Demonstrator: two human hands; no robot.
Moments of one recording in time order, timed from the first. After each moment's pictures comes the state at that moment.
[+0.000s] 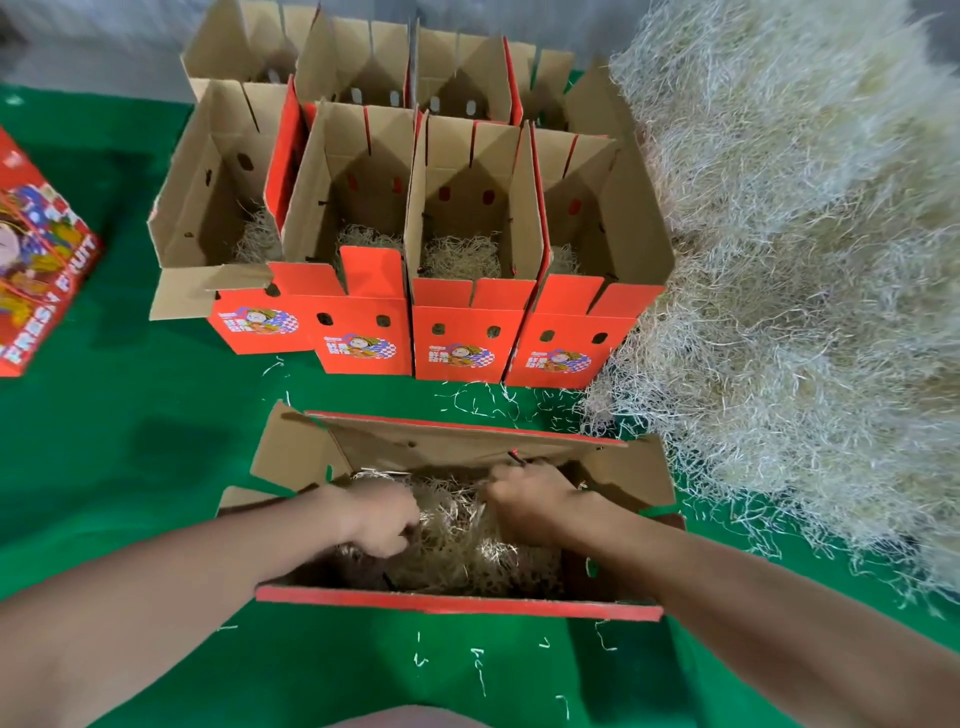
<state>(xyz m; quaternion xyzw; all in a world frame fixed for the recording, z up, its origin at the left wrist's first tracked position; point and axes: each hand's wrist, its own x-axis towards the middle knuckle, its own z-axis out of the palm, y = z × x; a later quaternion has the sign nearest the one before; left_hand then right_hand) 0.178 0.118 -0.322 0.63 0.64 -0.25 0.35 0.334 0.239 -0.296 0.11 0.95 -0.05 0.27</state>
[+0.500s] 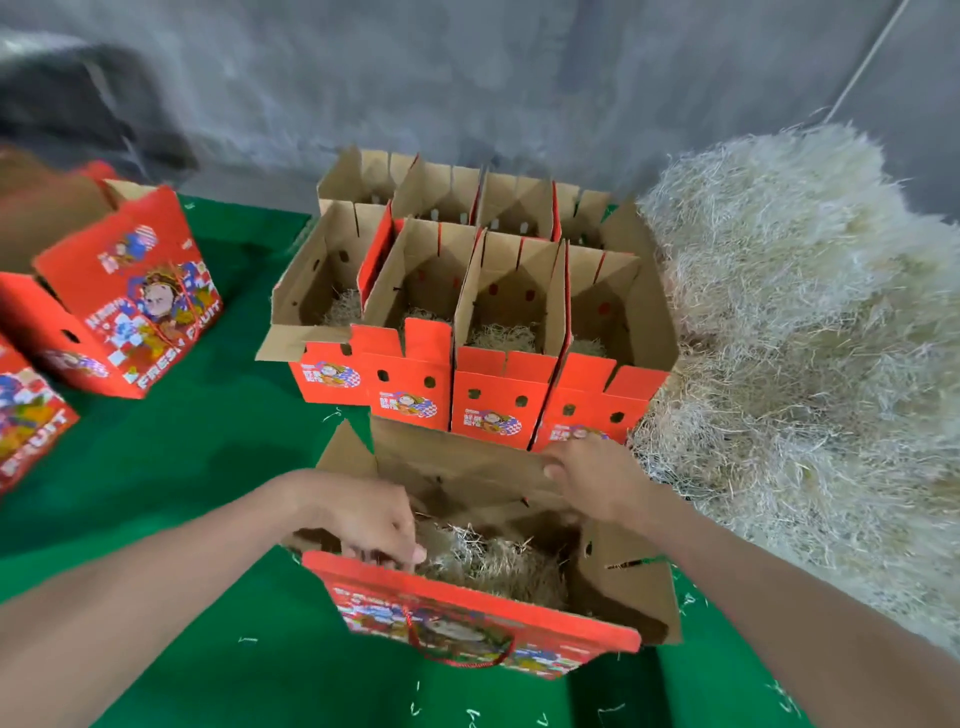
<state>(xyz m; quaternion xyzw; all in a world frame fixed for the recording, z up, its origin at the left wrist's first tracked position) 0.177 0.078 -0.204 0.51 0.70 -0.01 0.50 0.349 0.281 -0.202 0.21 0.97 -0.07 0.11</state>
